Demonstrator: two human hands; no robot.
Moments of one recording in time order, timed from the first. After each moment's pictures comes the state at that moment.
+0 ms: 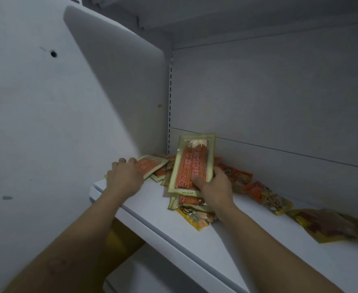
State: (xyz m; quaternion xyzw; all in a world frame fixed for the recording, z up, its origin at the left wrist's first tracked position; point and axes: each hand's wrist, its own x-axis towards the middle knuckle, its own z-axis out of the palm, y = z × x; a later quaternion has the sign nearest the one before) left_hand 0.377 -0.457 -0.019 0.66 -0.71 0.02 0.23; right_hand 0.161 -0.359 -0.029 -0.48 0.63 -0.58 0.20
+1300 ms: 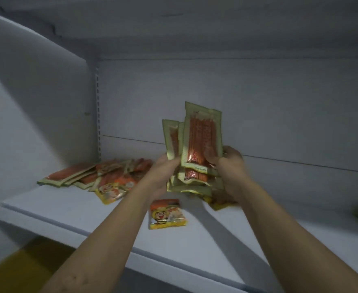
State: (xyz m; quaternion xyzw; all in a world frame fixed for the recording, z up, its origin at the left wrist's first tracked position) left_hand 0.188 -0.299 0.041 0.16 -0.60 -0.70 0.36; right_hand 0.046 -0.209 0.058 -0.37 0.61 -0.69 0.14
